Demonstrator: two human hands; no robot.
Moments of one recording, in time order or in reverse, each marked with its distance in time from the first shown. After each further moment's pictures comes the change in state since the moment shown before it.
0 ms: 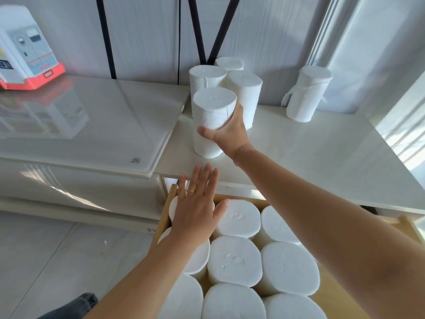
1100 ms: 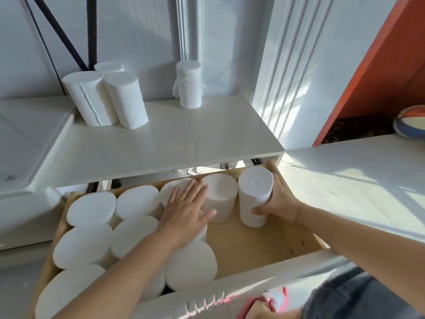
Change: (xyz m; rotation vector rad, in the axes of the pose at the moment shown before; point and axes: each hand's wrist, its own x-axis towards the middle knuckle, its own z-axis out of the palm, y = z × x) left_hand -0.027 0.162 0.016 -0.122 -0.340 0.400; right_hand -0.250 0.102 -0.307 -0.306 -0.014 0.376
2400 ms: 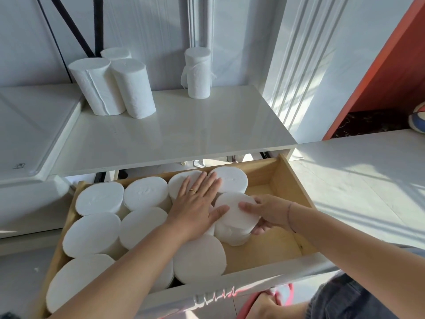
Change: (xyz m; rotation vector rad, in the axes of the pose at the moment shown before) left_hand 0.000 0.003 0.001 0.054 0.002 0.039; right_hand -0.018 -0.047 0.046 0.198 -0.426 0.493
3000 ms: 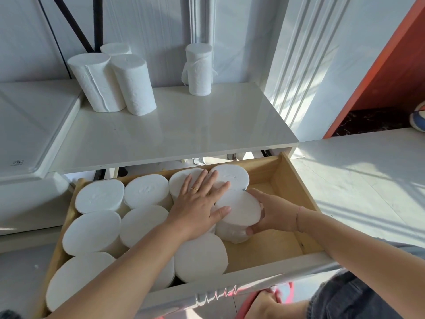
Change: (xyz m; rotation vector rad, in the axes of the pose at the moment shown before) left_hand -0.003 -0.001 -0.001 -0.036 -0.021 0.063; right_hand -0.009 0.009 -0.007 -0.574 0.100 -0.288
